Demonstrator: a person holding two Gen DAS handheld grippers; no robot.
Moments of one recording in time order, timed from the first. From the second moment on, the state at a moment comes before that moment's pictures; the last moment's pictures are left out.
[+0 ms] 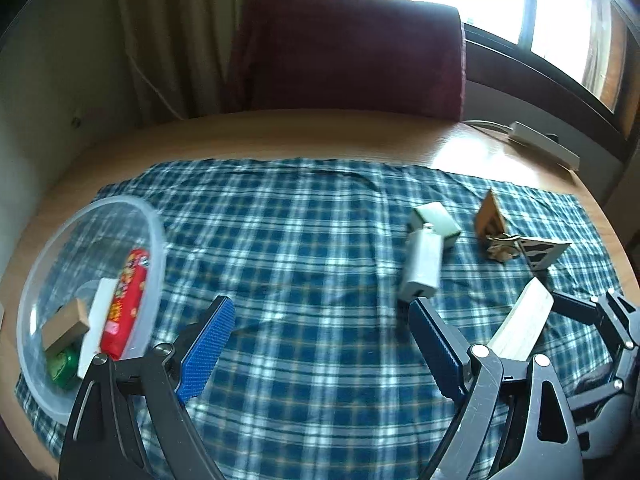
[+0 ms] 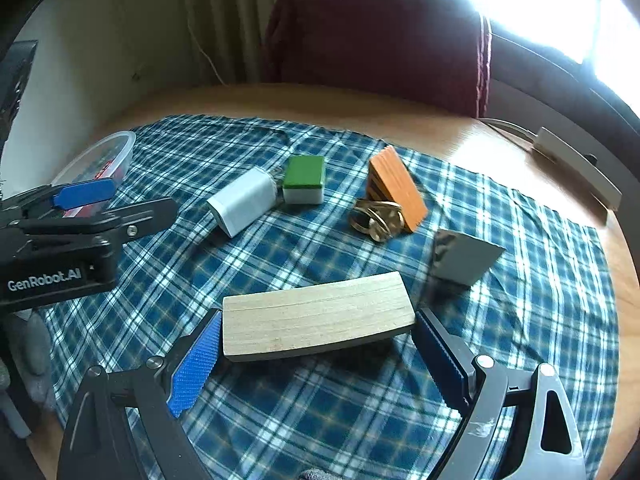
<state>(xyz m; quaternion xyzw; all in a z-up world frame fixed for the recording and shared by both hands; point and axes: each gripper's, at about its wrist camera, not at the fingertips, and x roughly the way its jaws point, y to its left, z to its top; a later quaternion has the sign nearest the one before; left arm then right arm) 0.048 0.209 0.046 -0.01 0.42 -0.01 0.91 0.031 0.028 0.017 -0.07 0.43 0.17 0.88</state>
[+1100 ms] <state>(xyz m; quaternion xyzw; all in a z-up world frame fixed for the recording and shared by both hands) 0.079 0.189 0.036 -0.01 0.43 -0.02 0.90 0.030 0.020 0.017 -0.04 0.43 0.16 0.89</state>
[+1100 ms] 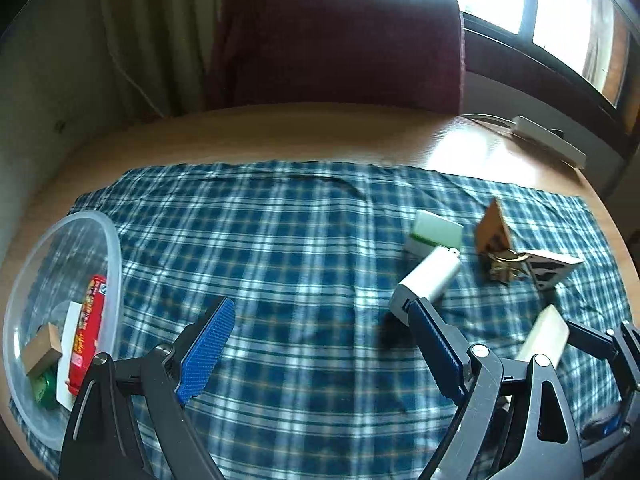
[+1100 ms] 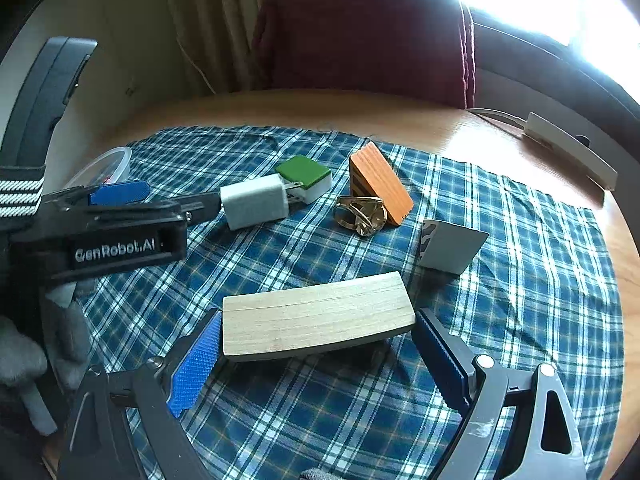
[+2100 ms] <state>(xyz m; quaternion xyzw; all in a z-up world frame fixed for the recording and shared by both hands) 0.080 0.171 0.050 -0.03 0.42 -0.04 0.91 0.031 0.011 0.012 -0.02 0.45 0.13 0.88</state>
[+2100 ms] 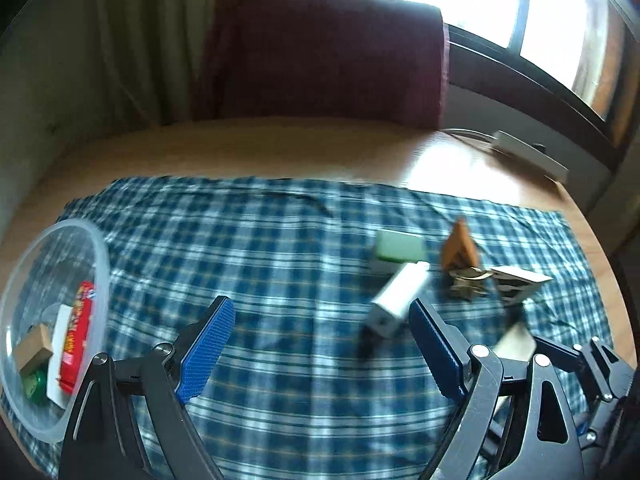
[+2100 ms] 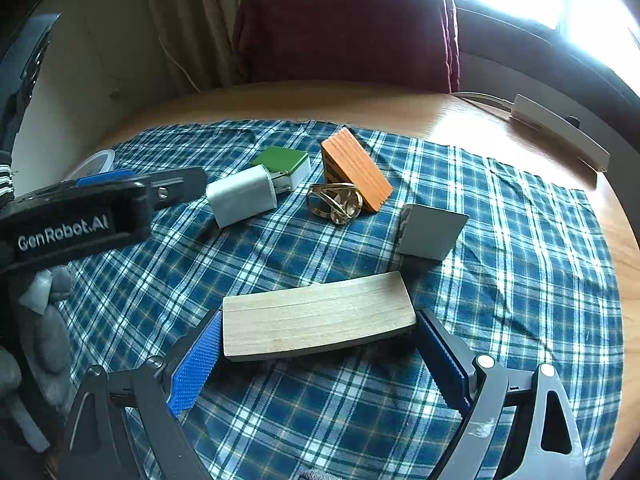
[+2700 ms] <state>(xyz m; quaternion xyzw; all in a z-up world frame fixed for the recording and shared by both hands) 0.106 0.123 0.022 -0.01 0.44 -0.12 0.89 0.029 0.003 0.012 -0.01 0.45 0.12 0.89</state>
